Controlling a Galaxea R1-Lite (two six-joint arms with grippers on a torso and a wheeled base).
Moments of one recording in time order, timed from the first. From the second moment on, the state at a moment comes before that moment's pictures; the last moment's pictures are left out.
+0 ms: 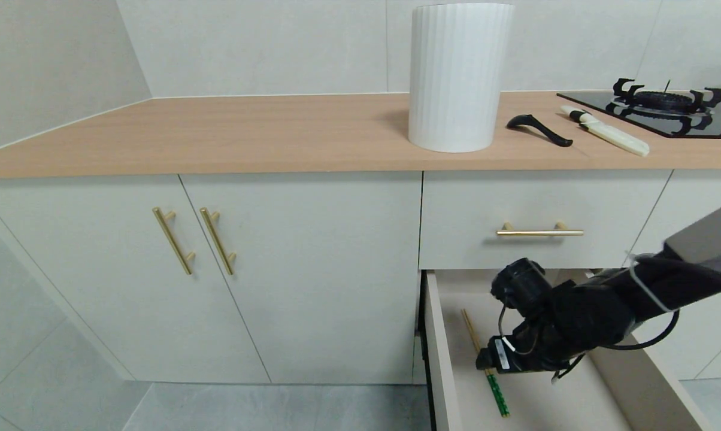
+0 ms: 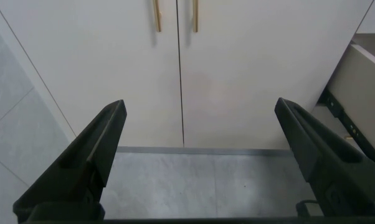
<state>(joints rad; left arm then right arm) 0.01 0.00 0.00 0.00 0.01 0.00 0.49 2.04 -1.00 0.10 -0.12 0.39</state>
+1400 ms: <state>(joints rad) 0.01 0.00 0.00 0.00 0.01 0.00 0.30 1.36 -0.95 0.09 -0.15 0.19</state>
